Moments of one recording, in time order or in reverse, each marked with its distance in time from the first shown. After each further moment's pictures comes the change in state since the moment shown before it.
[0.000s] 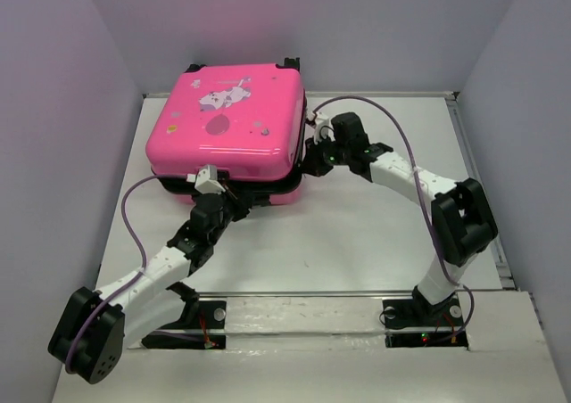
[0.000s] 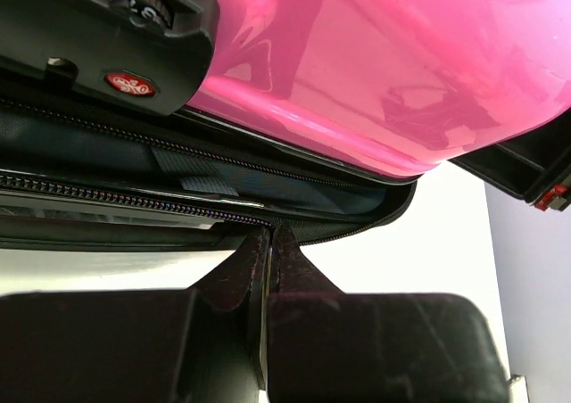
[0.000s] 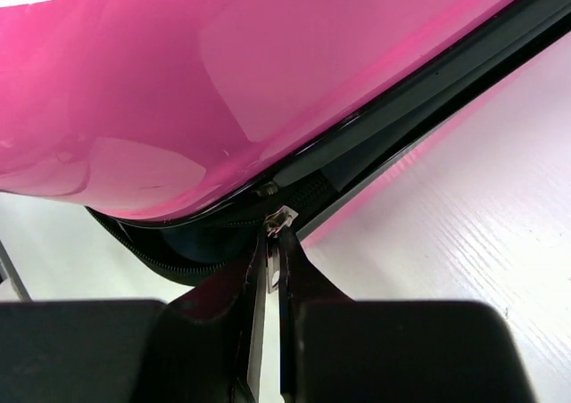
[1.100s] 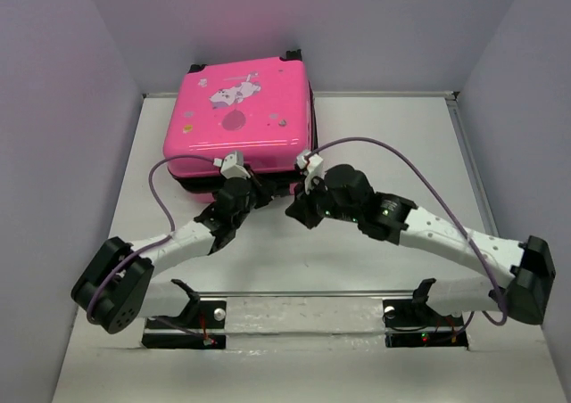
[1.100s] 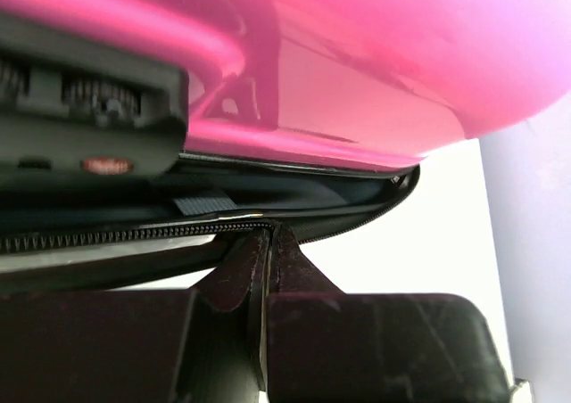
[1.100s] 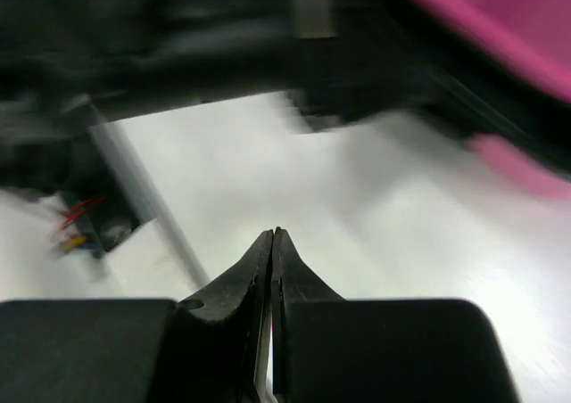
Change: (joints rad) left arm -0.105 0.268 0.147 0.107 -0.076 0.002; right arm 0.378 -0.430 -0.264 -0.024 0.466 0.180
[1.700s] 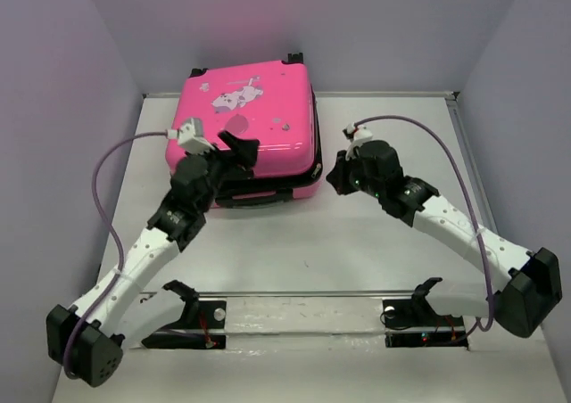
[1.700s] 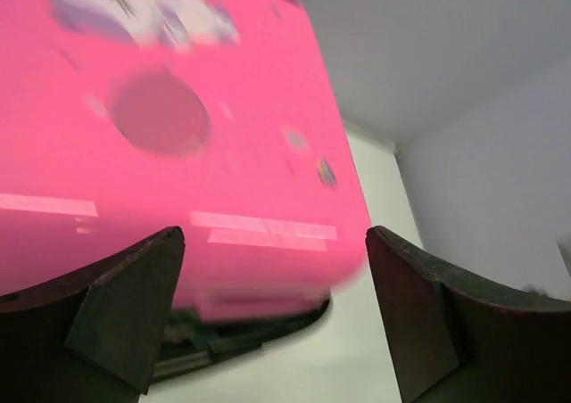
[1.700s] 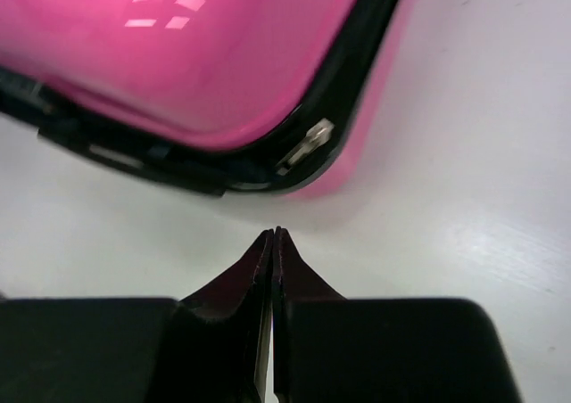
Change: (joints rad) left arm 0.076 -0.296 0.268 -0.341 0.005 0.142; right arm -0.217 -0.127 -0.062 -0.048 0.023 0.089
